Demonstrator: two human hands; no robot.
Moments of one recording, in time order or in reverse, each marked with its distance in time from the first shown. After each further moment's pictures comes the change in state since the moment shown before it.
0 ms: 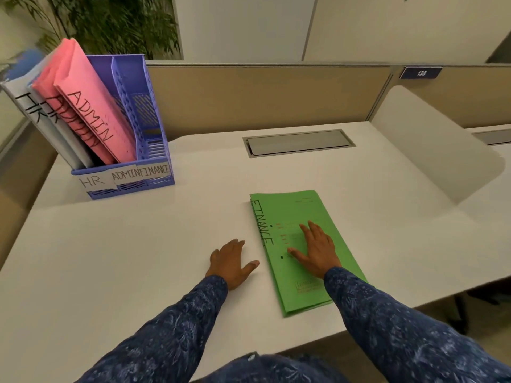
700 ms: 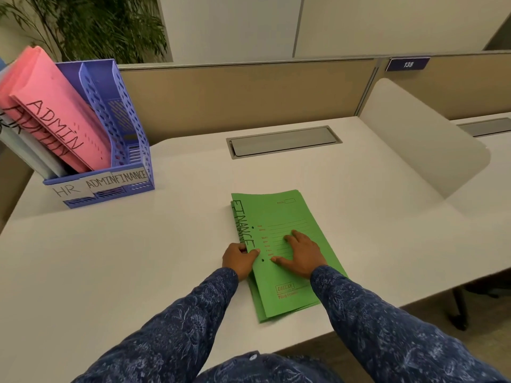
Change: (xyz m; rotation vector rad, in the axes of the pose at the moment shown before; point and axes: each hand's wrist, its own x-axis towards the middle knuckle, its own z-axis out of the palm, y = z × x) left_hand 0.032 0.091 0.021 -0.834 0.123 -0.315; right_hand 0.008 0.031 -0.005 0.008 -0.136 -0.046
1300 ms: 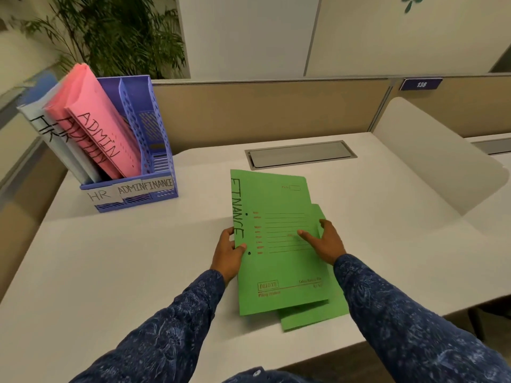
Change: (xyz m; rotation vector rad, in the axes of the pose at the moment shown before) left_hand -0.013 0.016 -0.090 -0.361 -0.035 0.115; right_hand 0.016 -0.025 -0.052 0.686 0.197 0.234
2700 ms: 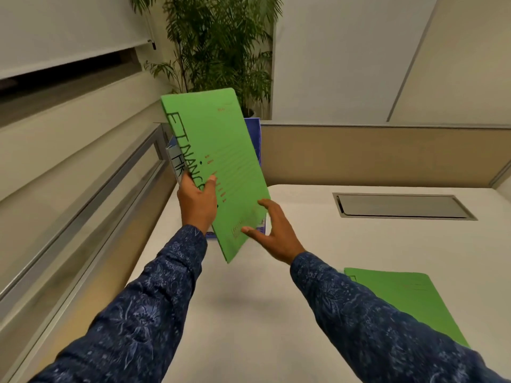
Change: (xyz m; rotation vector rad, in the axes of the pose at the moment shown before) left_hand 0.045 0.206 -0.253 0.003 0.739 0.572; right_hand 0.008 -0.304 0.219 0.125 -0.264 -0.786
